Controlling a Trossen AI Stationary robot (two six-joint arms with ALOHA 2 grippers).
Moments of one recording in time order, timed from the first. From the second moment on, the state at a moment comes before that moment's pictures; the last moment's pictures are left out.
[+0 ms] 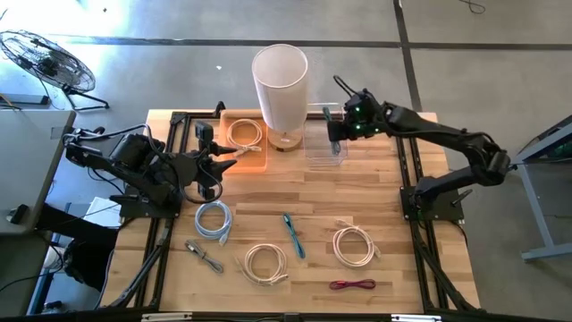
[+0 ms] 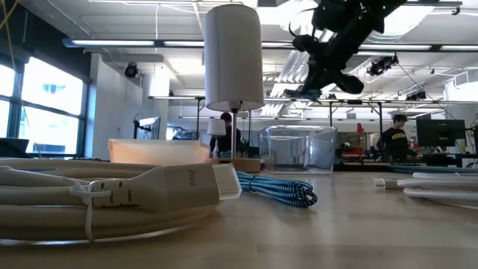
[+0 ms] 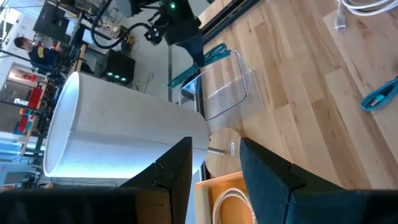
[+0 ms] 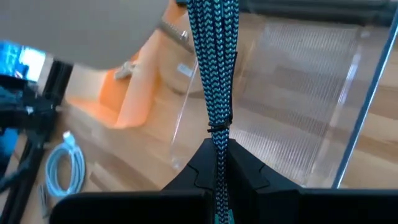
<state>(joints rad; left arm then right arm) -0.36 1.18 1.59 -1.08 -0.77 0.41 -0.59 1.34 1.06 -0.53 -0.13 0.76</state>
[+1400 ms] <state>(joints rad) -0.36 1.18 1.59 -1.13 -0.72 0.39 -0.32 1.04 0.98 -0.65 -0.61 0.34</state>
